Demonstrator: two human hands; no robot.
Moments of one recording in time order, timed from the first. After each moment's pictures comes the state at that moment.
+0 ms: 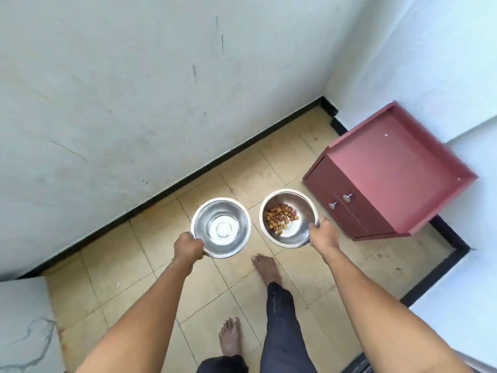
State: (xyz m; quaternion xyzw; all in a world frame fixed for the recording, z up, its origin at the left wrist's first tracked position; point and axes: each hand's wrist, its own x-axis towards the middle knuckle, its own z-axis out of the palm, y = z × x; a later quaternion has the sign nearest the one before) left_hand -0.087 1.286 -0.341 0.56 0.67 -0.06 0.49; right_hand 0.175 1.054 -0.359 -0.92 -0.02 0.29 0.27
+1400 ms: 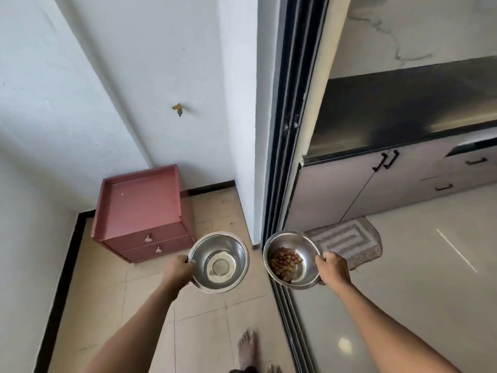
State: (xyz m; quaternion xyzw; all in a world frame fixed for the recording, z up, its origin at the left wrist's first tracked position) left_hand 0.008 0.834 -0.138 0.90 0.06 -0.25 0.36; right_hand -0.161 0.471 -0.159 -0.80 0.46 0.04 0.38
